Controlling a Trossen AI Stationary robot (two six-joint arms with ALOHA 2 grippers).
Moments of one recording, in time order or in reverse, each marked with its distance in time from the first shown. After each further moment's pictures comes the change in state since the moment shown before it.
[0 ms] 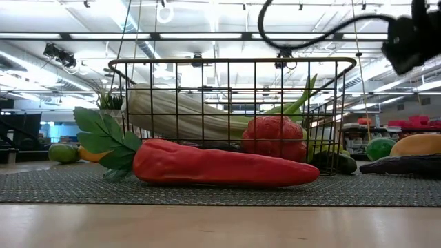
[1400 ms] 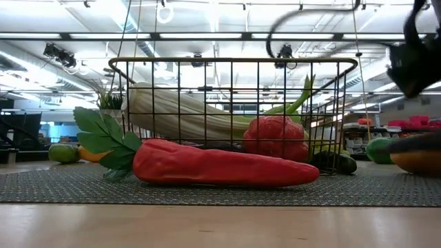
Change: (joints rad) left arm -0.007 0.138 0.000 0.025 -0.007 -0.131; right arm -0.044 -0.103 -0.159 0.186 -0.125 0.061
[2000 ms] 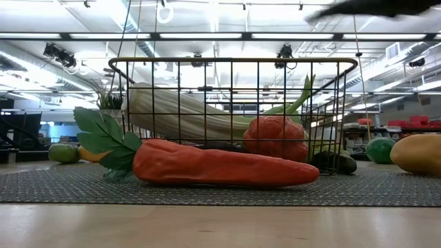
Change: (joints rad) left arm -0.029 0.000 0.000 0.003 -0.038 -0.052; right arm -0.046 -0.179 0.468 -0.397 0.425 -0.028
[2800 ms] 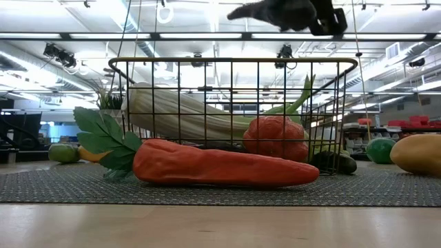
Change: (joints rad) left arm -0.001 0.000 0.000 -0.002 -0.028 0.028; right arm -0.283 0.181 0.023 0.432 -0.167 -0.410
